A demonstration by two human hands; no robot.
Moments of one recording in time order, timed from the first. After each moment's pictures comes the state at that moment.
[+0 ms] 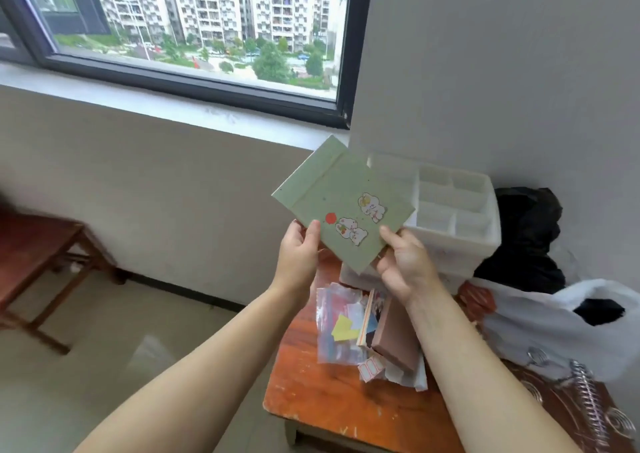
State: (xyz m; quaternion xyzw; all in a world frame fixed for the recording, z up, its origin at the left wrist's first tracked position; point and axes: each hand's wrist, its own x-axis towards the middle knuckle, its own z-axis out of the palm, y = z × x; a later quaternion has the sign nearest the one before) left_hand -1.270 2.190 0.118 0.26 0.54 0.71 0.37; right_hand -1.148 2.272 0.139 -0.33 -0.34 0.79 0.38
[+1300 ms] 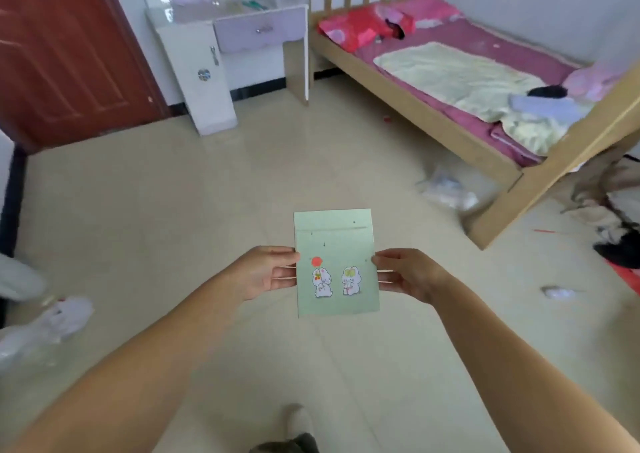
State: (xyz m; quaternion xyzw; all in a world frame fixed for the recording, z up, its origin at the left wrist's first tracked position) left_hand -0.946 1.375 0.029 -0.50 0.38 0.75 -0.22; right_hand -1.222 1.439 0.028 0.30 -0.58 0.36 -0.67
